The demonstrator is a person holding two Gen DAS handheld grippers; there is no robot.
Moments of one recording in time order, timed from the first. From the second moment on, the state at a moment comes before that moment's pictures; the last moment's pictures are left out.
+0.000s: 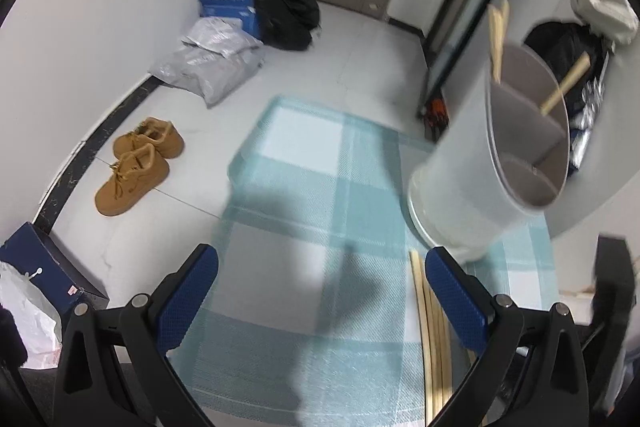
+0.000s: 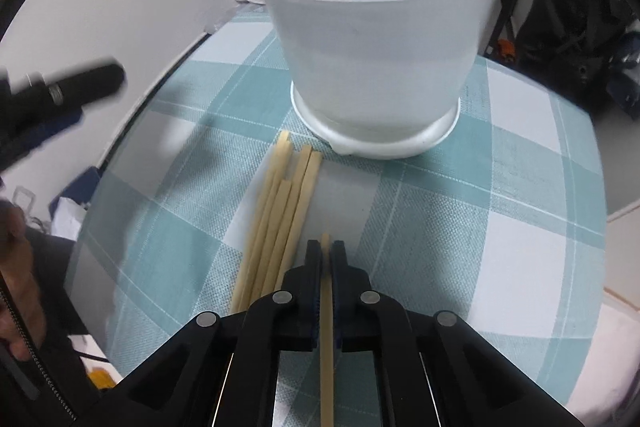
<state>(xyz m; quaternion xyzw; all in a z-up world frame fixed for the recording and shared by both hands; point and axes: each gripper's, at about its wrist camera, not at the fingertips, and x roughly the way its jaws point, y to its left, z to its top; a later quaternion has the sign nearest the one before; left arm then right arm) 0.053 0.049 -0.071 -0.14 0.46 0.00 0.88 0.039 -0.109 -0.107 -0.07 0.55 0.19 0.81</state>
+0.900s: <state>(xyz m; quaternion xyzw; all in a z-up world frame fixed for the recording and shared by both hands) 0.056 -0.009 -0.112 -0.01 0.56 0.01 0.83 0.058 -0.251 -0.063 0.27 0.46 0.18 0.83</state>
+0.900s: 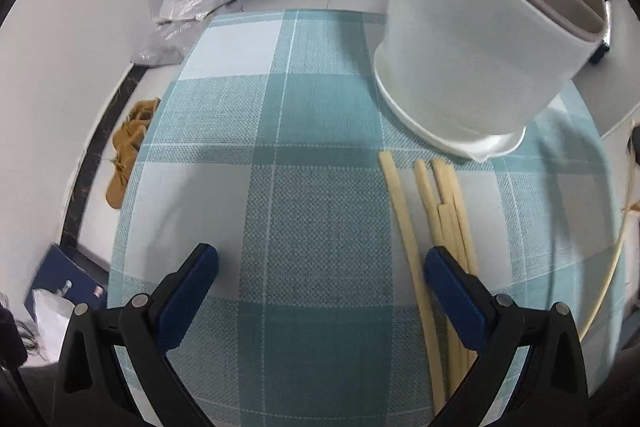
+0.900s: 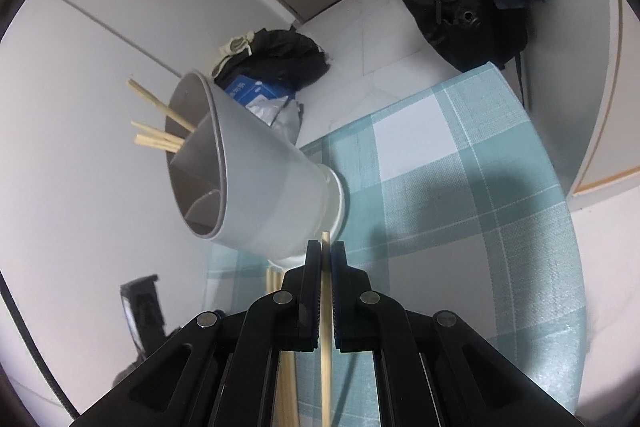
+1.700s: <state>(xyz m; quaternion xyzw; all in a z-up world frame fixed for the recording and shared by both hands) 0.091 -0.021 -0.107 -0.04 0.57 0.01 0.82 0.048 -0.278 -0.039 0.26 0.42 0.16 0.85</state>
